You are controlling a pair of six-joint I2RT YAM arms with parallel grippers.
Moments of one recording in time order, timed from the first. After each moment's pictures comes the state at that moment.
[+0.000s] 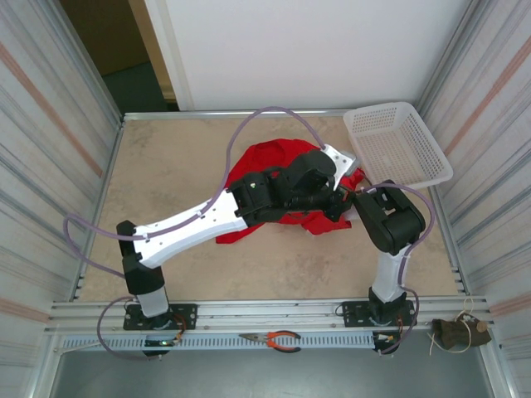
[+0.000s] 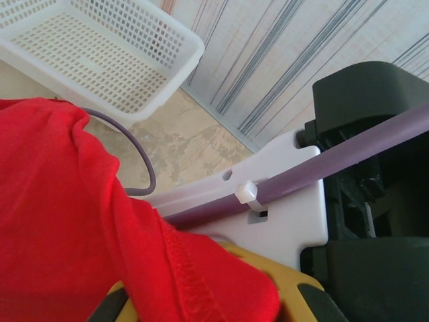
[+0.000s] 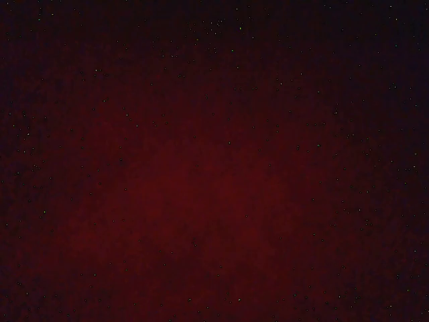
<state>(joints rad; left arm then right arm) -1.23 1.77 1.93 -0.68 -0.01 -0.48 0.51 1.93 0.79 0.77 0.04 1.46</state>
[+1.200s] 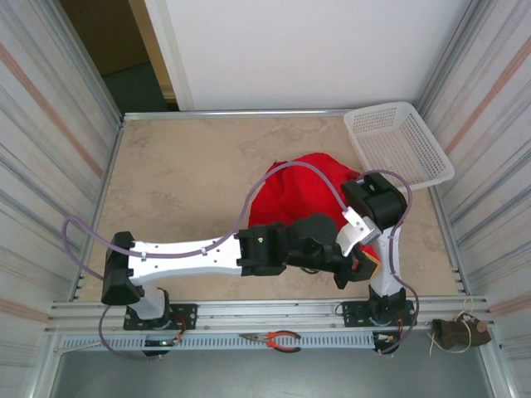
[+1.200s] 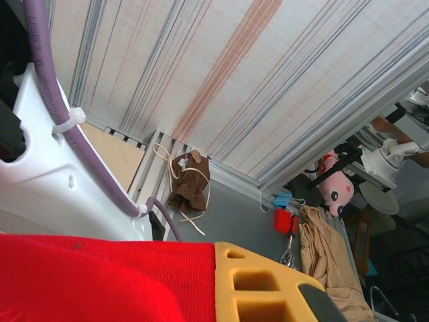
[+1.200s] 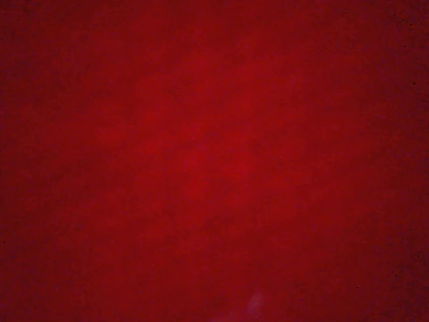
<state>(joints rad) -1.45 1.63 1.53 -0.20 0.19 -0.50 0.40 2.16 0.74 1.32 -0.10 1.52</state>
